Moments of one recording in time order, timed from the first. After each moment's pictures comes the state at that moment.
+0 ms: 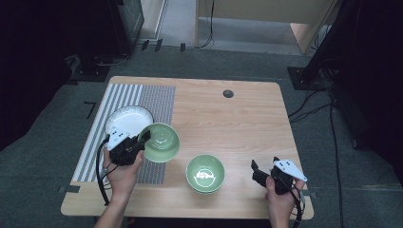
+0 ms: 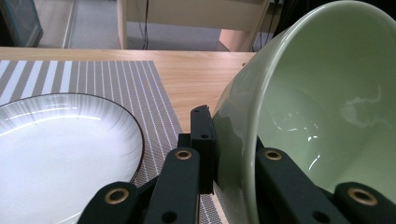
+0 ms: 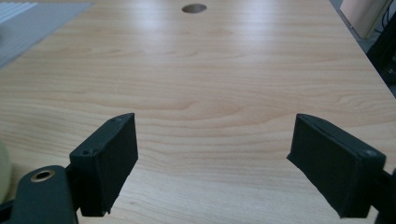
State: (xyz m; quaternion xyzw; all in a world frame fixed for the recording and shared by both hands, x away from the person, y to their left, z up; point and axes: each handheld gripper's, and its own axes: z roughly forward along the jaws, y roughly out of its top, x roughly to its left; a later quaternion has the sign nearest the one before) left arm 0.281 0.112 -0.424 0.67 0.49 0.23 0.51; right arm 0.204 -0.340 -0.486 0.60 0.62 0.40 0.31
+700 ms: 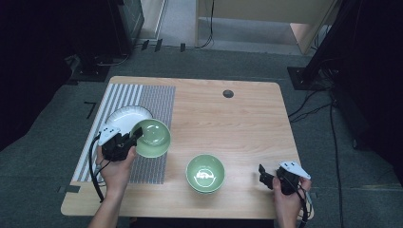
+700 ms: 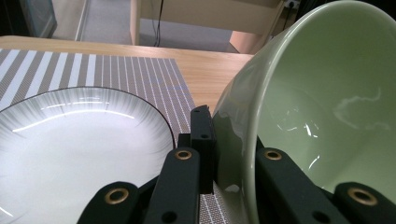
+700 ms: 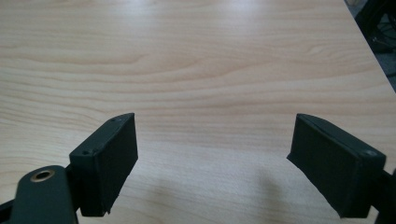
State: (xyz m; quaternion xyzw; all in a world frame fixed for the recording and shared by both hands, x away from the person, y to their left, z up) left arm 0.296 0.136 -0.431 0.65 0.51 0.23 0.51; right arm 0.208 -0.368 -0.512 0.63 0.63 0.35 0.29
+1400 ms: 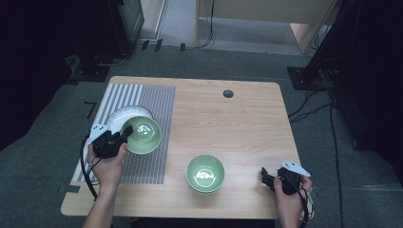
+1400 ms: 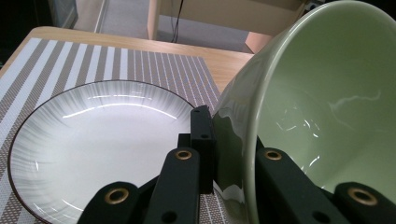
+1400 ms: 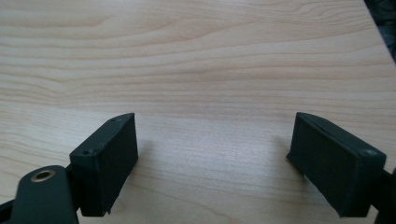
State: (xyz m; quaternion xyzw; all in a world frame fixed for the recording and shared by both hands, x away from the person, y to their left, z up) left arm 0.307 0.162 -0.438 0.63 0.54 0.23 0.50; right arm 0.212 -0.378 -0.524 0.65 0.64 0.30 0.27
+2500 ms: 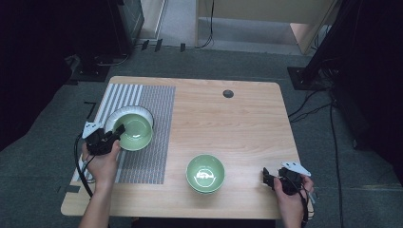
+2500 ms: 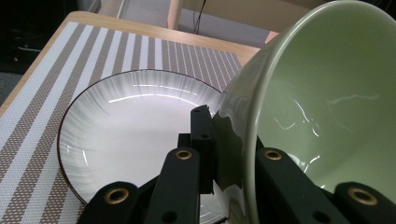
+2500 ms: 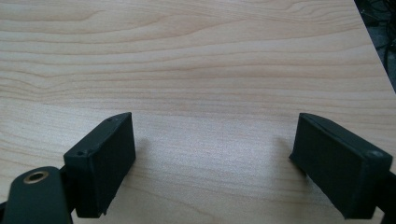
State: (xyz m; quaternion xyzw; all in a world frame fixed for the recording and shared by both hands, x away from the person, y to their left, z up) left arm 0.323 0.188 -0.452 0.61 0.58 0.23 0.48; right arm 0.212 -0.383 -0.525 0.65 0.65 0.29 0.27
